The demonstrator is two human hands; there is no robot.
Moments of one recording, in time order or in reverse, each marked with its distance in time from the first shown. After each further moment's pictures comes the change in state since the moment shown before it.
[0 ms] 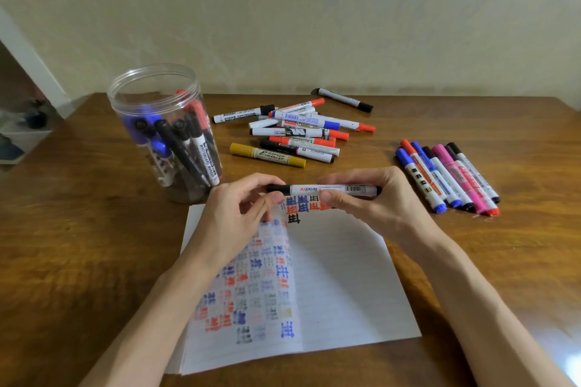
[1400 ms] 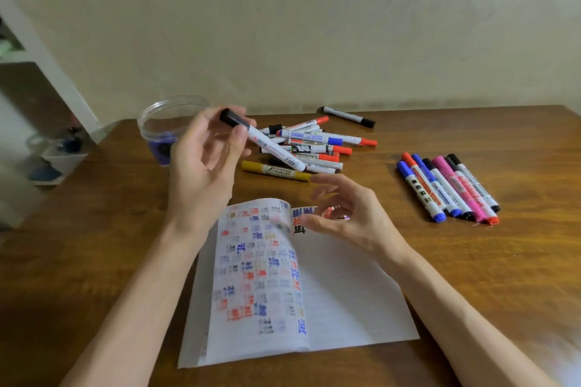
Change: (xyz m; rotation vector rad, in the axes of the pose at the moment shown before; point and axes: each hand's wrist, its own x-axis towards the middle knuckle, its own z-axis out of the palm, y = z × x) left_hand 0.027 0.068 -0.047 -0.280 0.355 0.208; right_hand 0.005 0.004 0.030 0.011 0.020 -0.134
